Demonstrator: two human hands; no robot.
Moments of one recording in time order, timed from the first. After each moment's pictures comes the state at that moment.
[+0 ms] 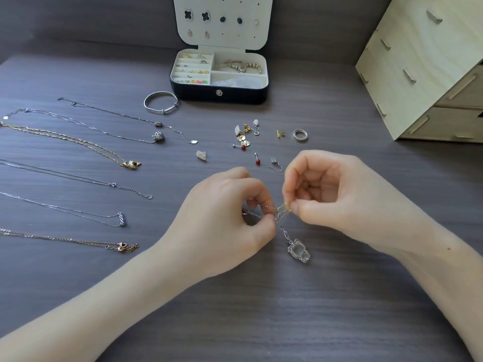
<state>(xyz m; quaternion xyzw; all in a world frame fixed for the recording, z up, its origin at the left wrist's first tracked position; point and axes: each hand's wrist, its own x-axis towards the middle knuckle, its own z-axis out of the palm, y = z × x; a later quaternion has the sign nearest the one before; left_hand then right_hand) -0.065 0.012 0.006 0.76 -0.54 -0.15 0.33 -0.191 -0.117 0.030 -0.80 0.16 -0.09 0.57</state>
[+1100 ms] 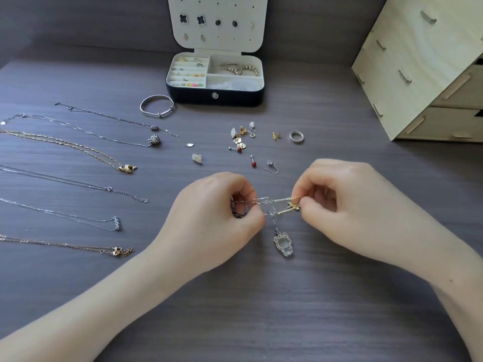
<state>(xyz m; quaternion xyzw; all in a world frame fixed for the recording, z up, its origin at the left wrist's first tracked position) -0.064 0.009 0.006 0.79 -0.48 -0.17 0.35 -0.198 -0.112 0.040 -0.93 0.25 -0.06 0.26</state>
